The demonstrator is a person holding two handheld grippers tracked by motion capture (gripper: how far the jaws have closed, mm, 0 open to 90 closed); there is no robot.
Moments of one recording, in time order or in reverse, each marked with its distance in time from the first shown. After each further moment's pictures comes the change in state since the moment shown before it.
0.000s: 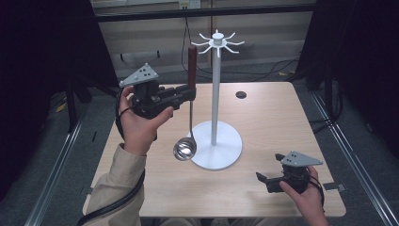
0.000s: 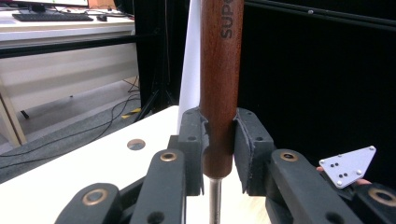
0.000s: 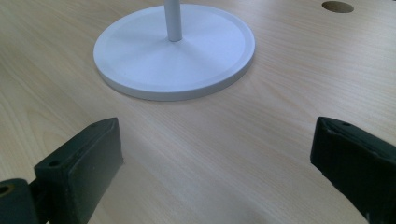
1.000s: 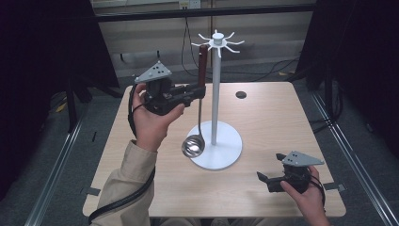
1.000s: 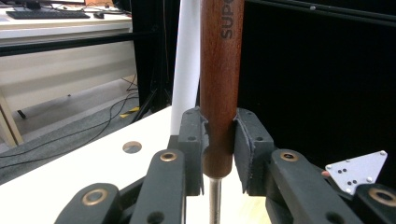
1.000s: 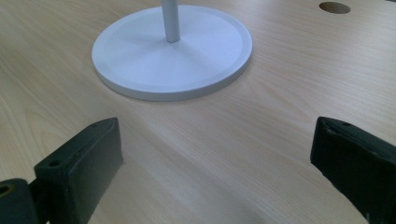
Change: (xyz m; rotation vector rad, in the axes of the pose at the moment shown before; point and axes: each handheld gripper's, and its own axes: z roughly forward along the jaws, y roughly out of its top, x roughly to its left) left arm -0.003 0.001 0.024 0.011 -0.004 0.000; right arm -0.002 0.000 -0.001 -0.005 -0.005 0.002
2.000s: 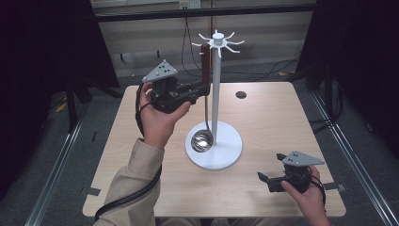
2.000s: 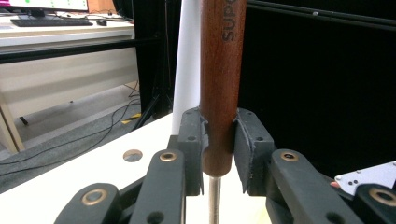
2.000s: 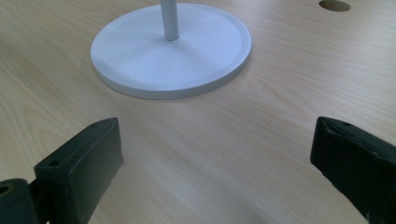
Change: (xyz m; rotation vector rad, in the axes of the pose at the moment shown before) left arm 0.000 -0.001 0.015 -0.030 0.009 0.001; right arm -0.001 -0.001 0.000 0.007 0.004 0.001
